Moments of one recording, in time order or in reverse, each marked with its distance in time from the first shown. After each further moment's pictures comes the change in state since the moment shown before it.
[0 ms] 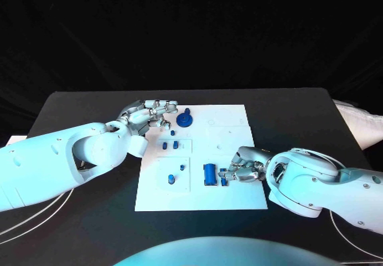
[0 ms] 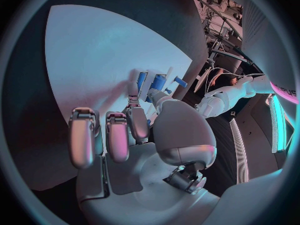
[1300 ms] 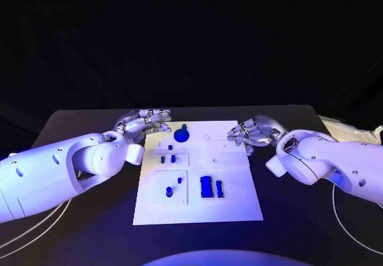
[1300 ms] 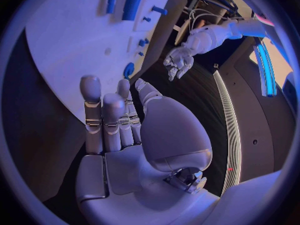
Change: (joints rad) left arm -0.001 0.034 -0.001 -0.082 0.007 -0.029 0.030; left_hand -0.011 0.011 -0.037 0.015 0.000 -0.029 0.014 0.000 -0.002 -0.043 0.029 0.015 -0.018 -0.274 0.052 -0.427 -0.264 0.000 -0.282 0.052 -0.266 -0.152; right arm 0.112 0.027 0.003 -0.315 0.637 -0.221 0.571; right_hand 0.308 0.017 -0.070 -0.140 -0.055 -0.169 0.089 -0.116 -0.058 -0.354 0.087 -0.920 -0.592 -0.185 0.069 -0.771 -0.622 0.117 -0.336 0.058 -0.679 -0.743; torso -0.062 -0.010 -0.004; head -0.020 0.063
